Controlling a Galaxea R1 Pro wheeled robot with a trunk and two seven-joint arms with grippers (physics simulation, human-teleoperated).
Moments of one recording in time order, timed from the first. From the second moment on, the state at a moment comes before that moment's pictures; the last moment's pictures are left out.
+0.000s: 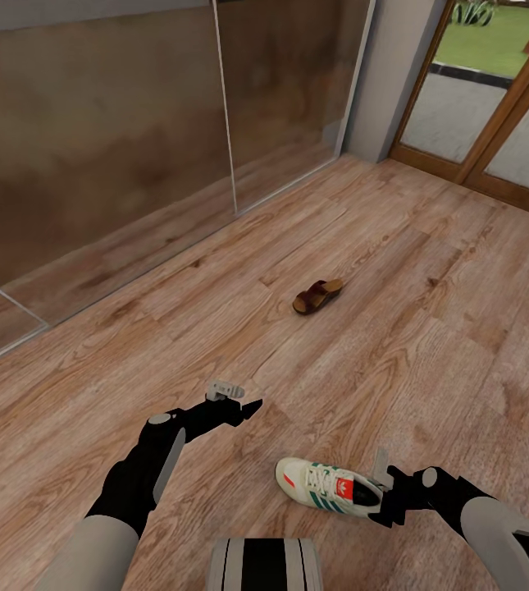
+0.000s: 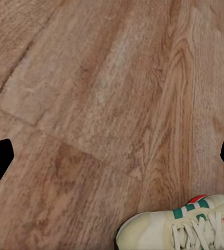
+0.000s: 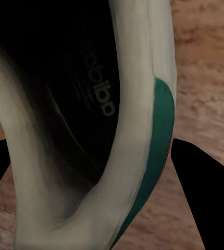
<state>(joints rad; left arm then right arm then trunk) -0.59 -0.10 -0.05 -1.00 0.00 0.34 -0.58 -0.80 -0.20 -0.17 -0.09 1.08 -0.21 0.60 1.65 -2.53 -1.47</state>
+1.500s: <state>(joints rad) -0.59 -0.10 -0.05 -1.00 0.01 0.34 -0.58 -0.80 -0.03 -0.62 -0.56 0.76 -0.12 0.61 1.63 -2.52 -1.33</state>
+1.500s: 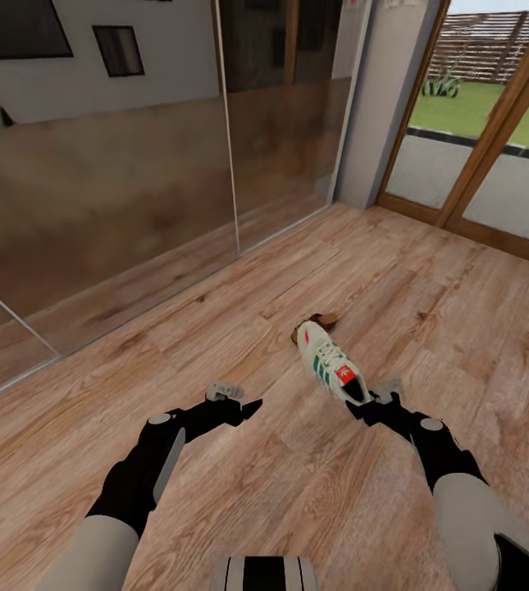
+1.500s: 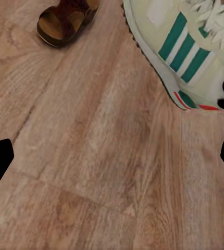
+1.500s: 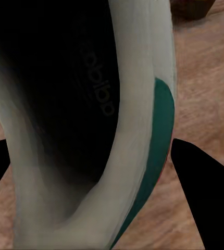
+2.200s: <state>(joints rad) -0.59 -0.10 -0.05 -1.00 0.01 0.34 -0.58 -0.80 0.10 -0.62 -0.98 0.61 -0.02 0.60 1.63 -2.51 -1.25</state>
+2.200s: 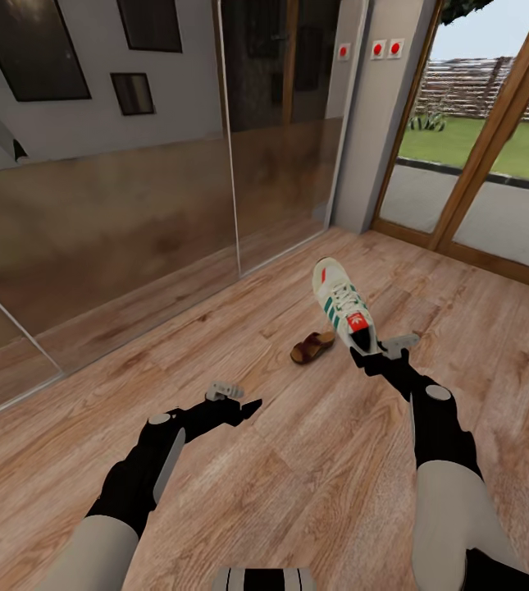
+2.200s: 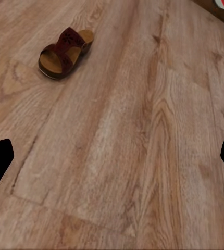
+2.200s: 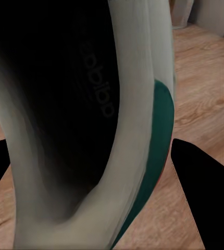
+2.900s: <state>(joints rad) -0.59 -0.10 -0.05 -1.00 0.01 0.34 -0.57 -0.80 0.10 -0.63 -0.98 0.61 0.09 0.61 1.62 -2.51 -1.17</state>
